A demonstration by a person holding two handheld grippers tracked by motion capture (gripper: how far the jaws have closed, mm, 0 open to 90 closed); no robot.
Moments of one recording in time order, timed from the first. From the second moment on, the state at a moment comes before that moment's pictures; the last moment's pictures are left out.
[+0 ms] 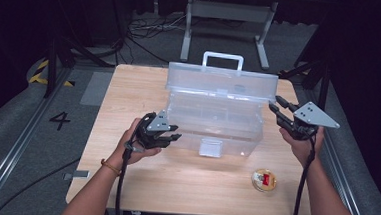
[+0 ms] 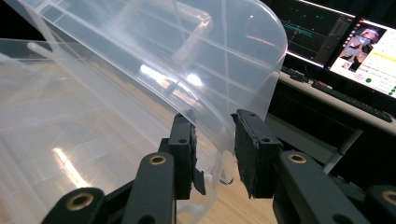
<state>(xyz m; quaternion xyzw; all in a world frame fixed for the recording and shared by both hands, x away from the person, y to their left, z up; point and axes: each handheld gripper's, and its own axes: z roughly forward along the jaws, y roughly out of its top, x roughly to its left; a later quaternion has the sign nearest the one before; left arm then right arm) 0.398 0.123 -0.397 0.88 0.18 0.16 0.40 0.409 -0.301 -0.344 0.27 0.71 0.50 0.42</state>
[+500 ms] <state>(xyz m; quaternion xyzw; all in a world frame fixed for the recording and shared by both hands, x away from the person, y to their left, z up) 0.404 0.103 -0.401 0.90 0.16 0.17 0.37 0.427 -0.296 -0.333 0.30 0.69 0.51 0.42</state>
